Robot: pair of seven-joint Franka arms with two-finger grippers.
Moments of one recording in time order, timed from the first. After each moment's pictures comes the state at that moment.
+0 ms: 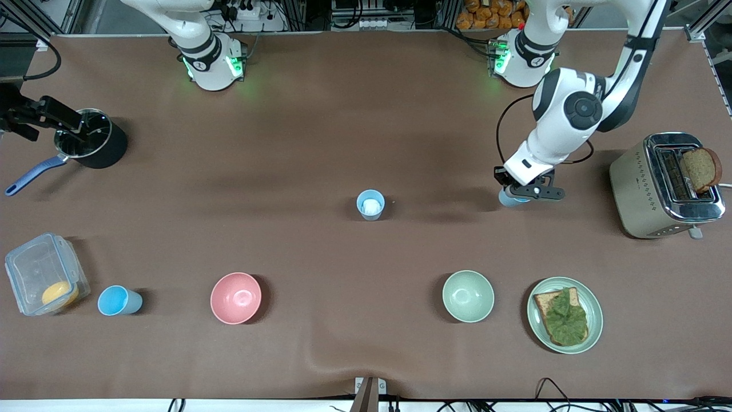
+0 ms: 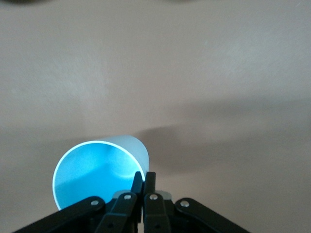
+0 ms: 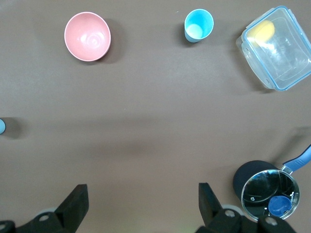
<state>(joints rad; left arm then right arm) -0.09 0.04 -0.22 -2.32 -0.04 2.41 -0.17 -0.09 -0.07 0.04 -1.61 0.04 1.51 -0.01</state>
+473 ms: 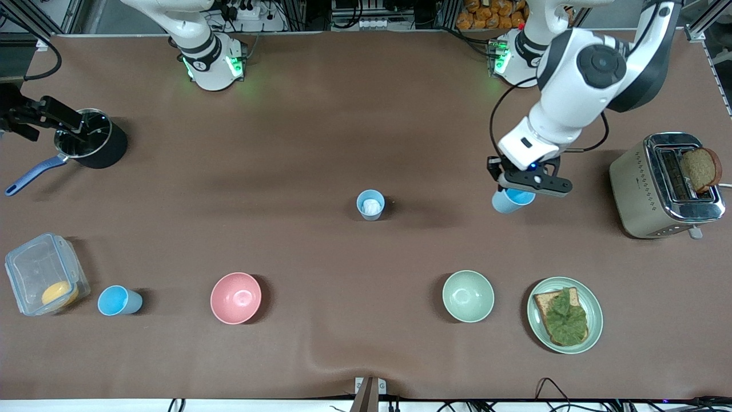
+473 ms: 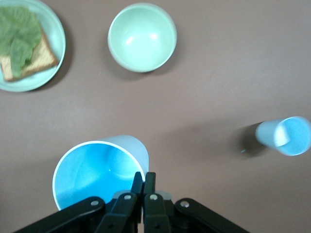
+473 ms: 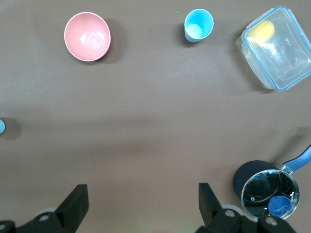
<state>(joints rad) -0.18 0.02 -0.24 -1.99 -0.04 2.18 -0.20 -0.09 -0.07 0.04 -1.61 0.04 1.52 -0.01</state>
